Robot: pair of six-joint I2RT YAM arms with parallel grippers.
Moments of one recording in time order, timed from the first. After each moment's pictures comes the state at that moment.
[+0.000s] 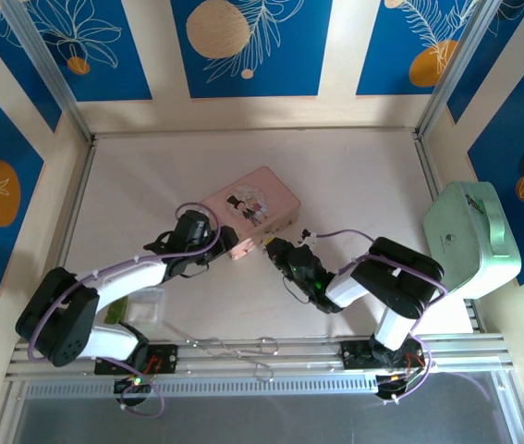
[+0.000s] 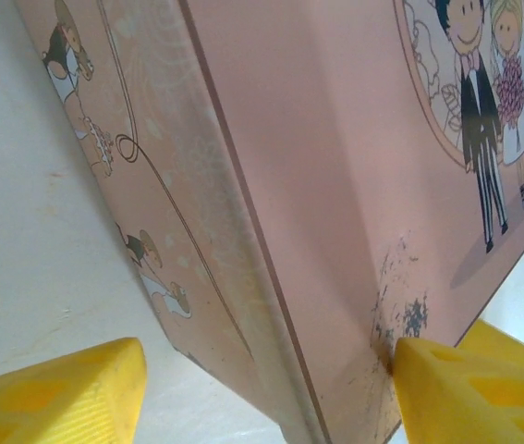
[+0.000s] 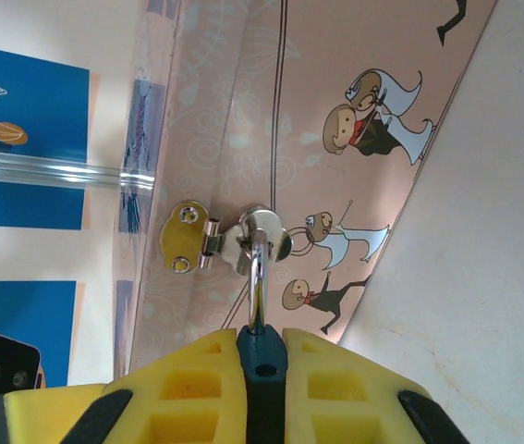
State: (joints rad) left arm -0.59 1.35 0.62 -0.04 0.12 -1.02; right arm 0.89 1.70 0.36 0.99 0.32 1.41
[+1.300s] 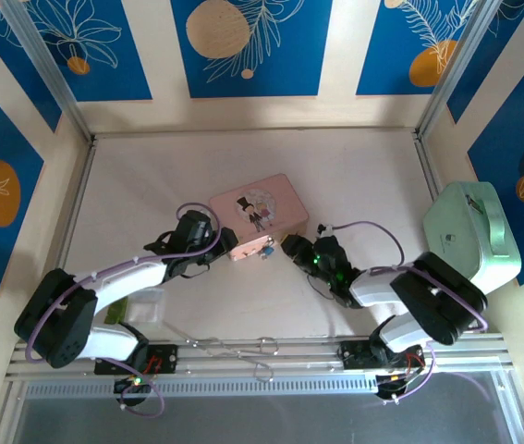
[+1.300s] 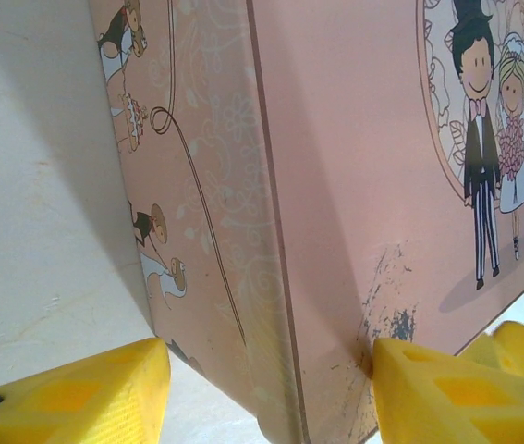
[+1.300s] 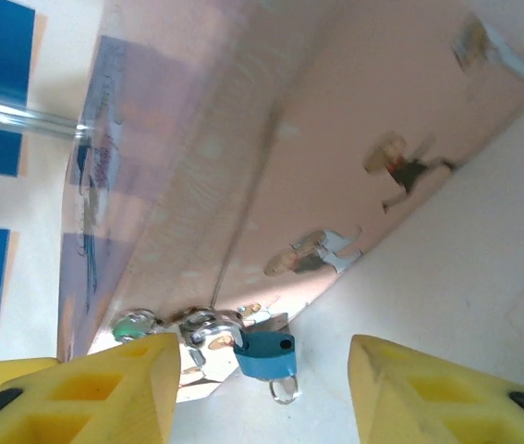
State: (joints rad) left arm -0.60 1.34 0.63 -0.06 0.11 -1.01; right arm 0.66 1.42 0.30 0.66 0.01 1.15
